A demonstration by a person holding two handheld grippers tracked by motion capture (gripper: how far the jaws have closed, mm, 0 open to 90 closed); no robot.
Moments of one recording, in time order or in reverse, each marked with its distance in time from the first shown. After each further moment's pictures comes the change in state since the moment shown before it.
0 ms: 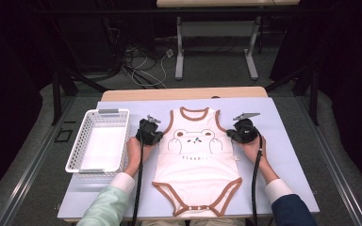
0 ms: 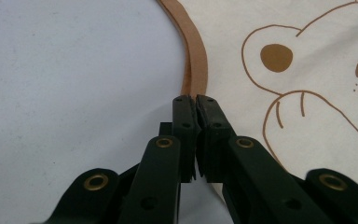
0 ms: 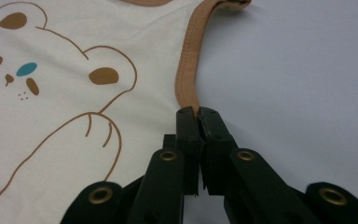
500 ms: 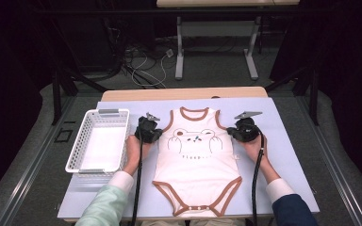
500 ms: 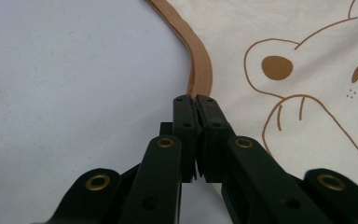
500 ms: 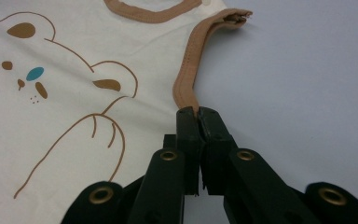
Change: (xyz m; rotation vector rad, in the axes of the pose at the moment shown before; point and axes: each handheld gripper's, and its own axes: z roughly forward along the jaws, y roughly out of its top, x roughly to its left) left arm 0.000 0.008 -0.010 -0.020 0.016 0.030; right arm 0.000 0.004 -0.008 -0.039 0.007 -0.010
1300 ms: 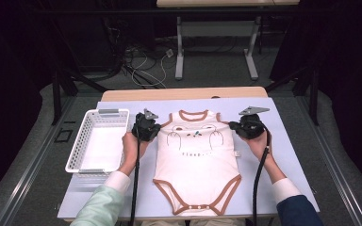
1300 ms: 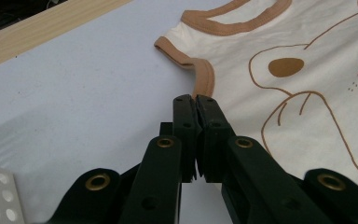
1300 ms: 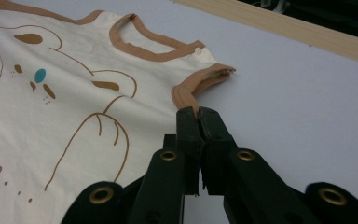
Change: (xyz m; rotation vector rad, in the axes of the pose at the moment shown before) left arm -0.005 0.010 -0.026 -0.055 0.045 0.055; right arm 0.004 0.017 -0.030 -0.083 0.008 -0.044
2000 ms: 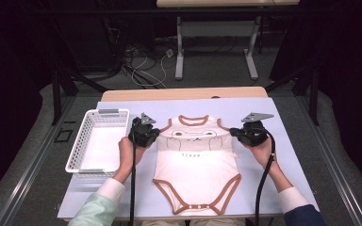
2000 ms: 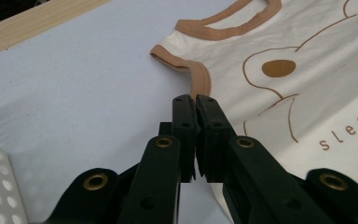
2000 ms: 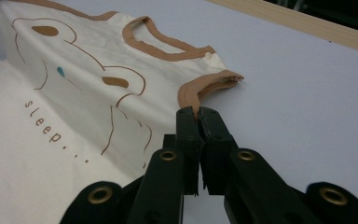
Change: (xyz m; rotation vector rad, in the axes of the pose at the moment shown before) left arm -0.012 -0.013 -0.026 -0.015 -0.044 0.008; right arm 0.014 -0.013 -0.024 -0.003 0.055 -0.032
